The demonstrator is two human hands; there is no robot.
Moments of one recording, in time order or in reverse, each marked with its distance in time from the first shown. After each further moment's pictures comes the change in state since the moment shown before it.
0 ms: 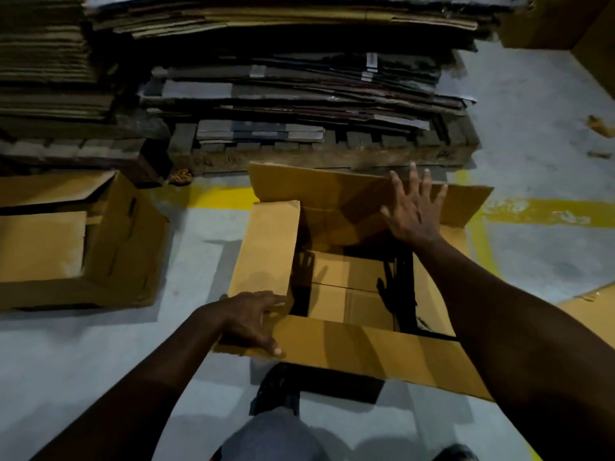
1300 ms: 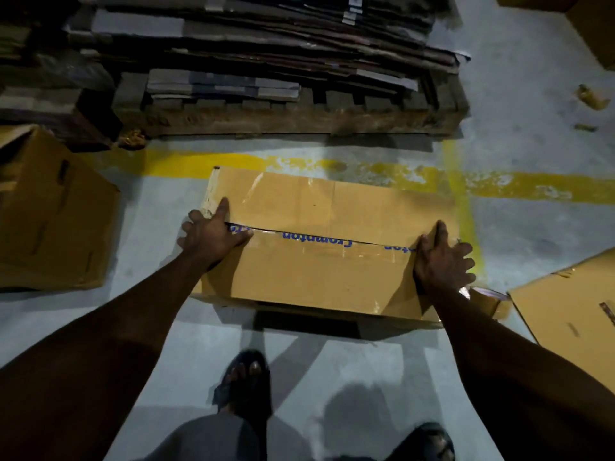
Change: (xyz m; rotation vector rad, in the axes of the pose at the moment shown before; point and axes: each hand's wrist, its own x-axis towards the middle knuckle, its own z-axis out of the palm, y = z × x) left_hand 0.109 -0.009 -0.035 -0.302 0.667 -0.494; right_hand -0.086 0.084 0.116 0.230 -0.072 0.713
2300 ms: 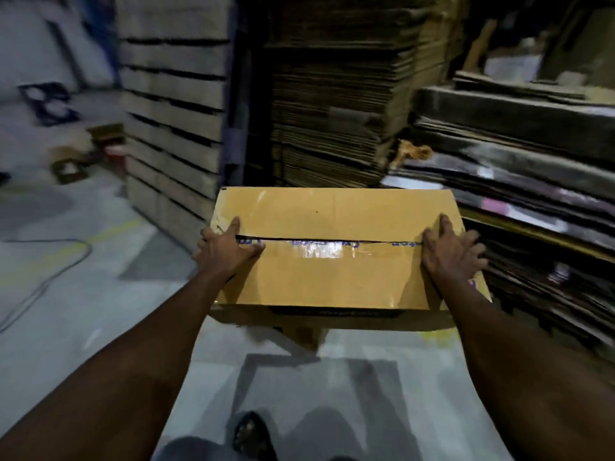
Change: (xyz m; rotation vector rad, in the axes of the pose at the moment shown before) left_hand -0.289 -0.361 -0.396 -0.290 0.664 -0.468; right_hand -0.364 -0.393 -0.310 0.276 0.140 -0.809
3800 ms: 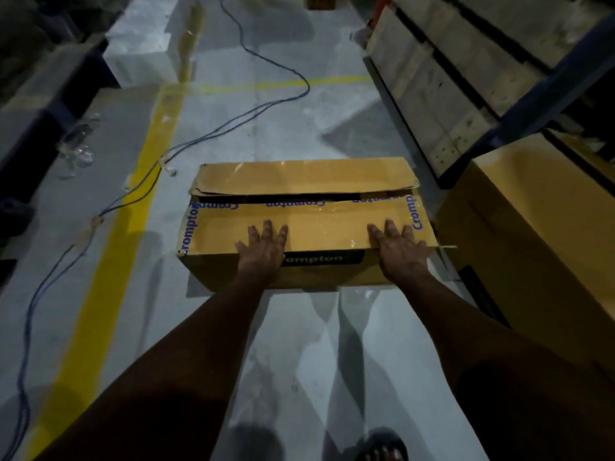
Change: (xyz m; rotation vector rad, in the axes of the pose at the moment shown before) left_hand 0.077 -0.559 0.237 0.425 -0.412 -0.429; right_hand -0.340 -0.397 0.572 -0.455 -0.703 -1.280
